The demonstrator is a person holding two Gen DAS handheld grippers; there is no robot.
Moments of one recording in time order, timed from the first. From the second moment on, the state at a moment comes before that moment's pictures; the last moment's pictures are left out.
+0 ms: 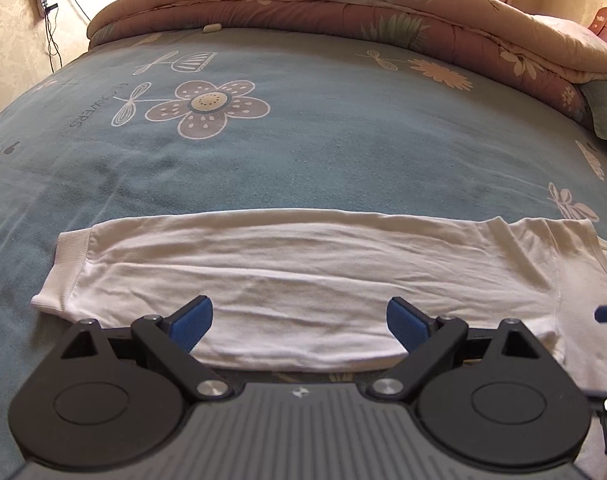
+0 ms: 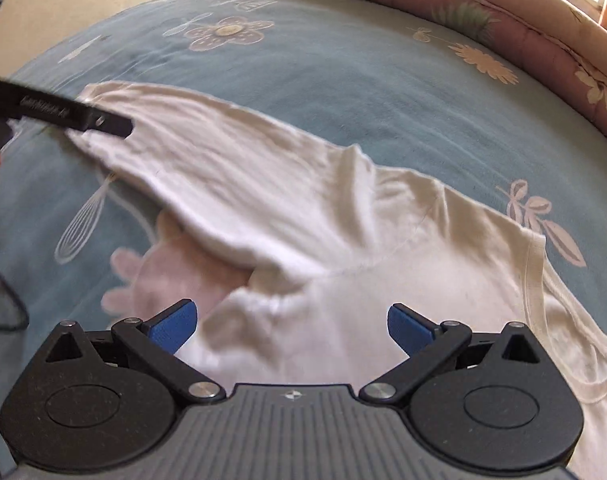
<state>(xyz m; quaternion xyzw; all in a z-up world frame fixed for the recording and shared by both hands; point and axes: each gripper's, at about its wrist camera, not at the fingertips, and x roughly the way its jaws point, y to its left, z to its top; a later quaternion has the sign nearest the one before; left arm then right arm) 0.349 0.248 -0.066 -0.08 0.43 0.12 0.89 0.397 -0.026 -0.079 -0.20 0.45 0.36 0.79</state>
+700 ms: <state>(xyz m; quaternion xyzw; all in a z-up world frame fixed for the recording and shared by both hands) 0.292 0.170 -0.034 -0.08 0.41 0.14 0.90 0.211 -0.018 -0.091 -0.29 0.39 0.51 0.71</state>
